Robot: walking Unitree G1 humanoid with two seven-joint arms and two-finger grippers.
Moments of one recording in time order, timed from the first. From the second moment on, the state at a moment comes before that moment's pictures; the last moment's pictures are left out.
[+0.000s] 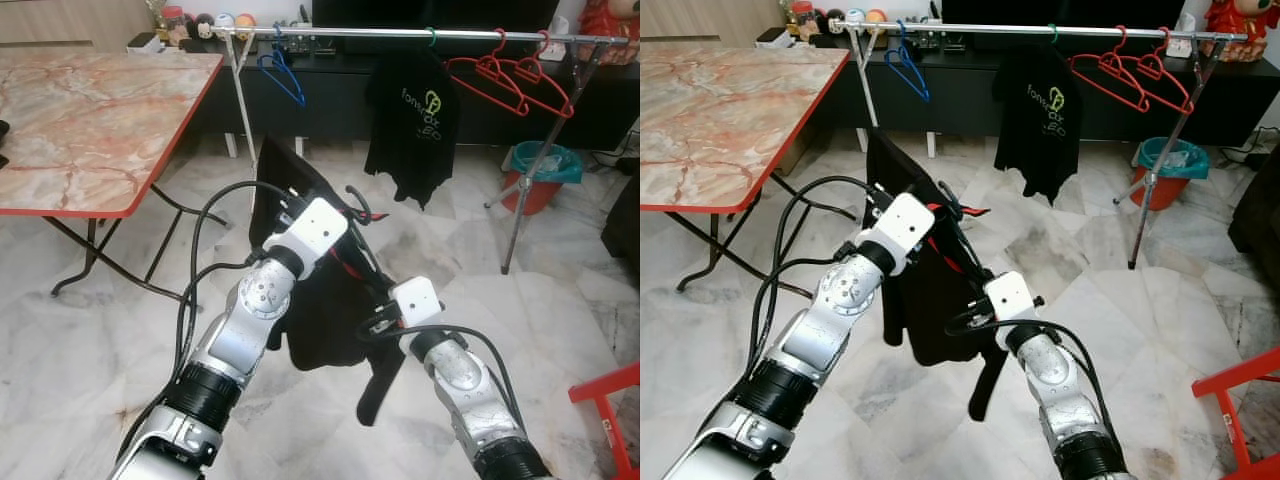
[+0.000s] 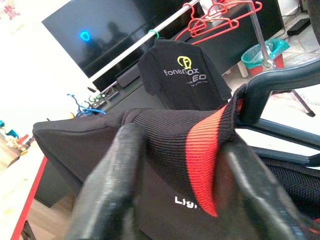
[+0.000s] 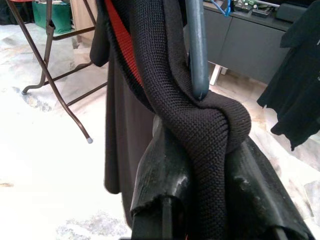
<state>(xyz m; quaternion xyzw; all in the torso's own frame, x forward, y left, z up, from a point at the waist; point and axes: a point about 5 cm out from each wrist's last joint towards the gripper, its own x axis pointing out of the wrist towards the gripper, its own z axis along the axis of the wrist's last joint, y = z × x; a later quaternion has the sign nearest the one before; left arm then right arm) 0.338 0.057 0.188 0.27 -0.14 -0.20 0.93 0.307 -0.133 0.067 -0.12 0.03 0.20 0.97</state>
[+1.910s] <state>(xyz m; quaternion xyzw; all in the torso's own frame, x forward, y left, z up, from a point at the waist) 0.360 0.145 0.160 0.34 -0.02 -0.05 0.94 0.267 -0.123 0.044 -0.18 0.05 0.29 0.94</state>
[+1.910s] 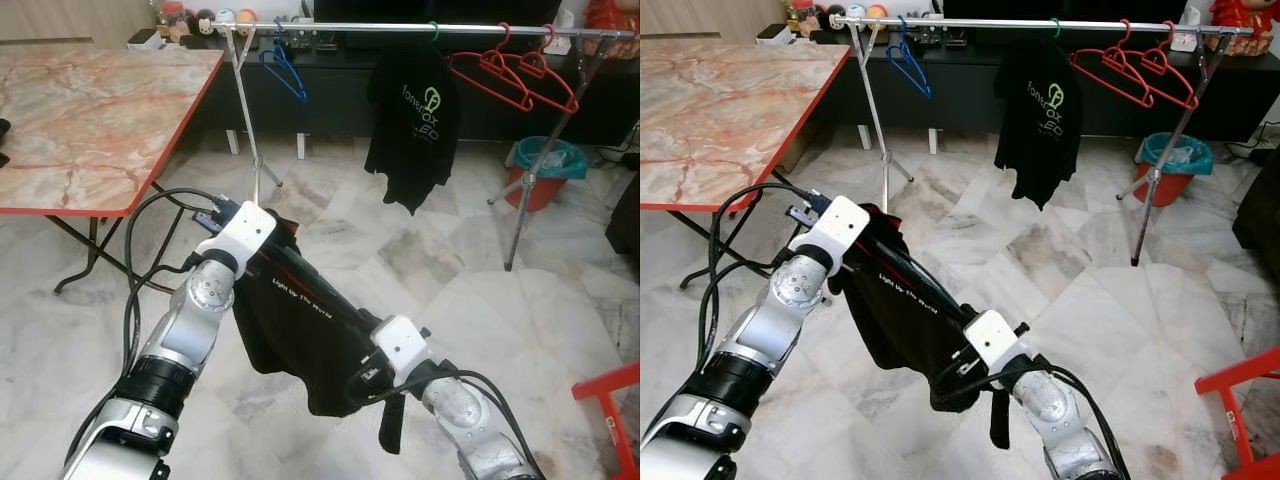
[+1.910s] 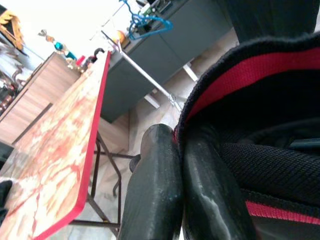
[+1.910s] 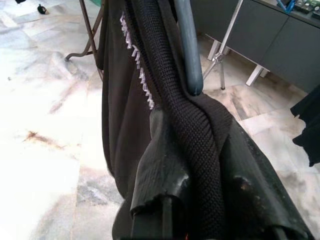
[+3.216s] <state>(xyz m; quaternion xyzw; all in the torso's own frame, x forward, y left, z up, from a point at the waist) 0.323 0.136 0.179 0.30 -0.06 -0.44 0.84 0.277 -0.159 0.053 -0.21 0.08 0.33 0.92</state>
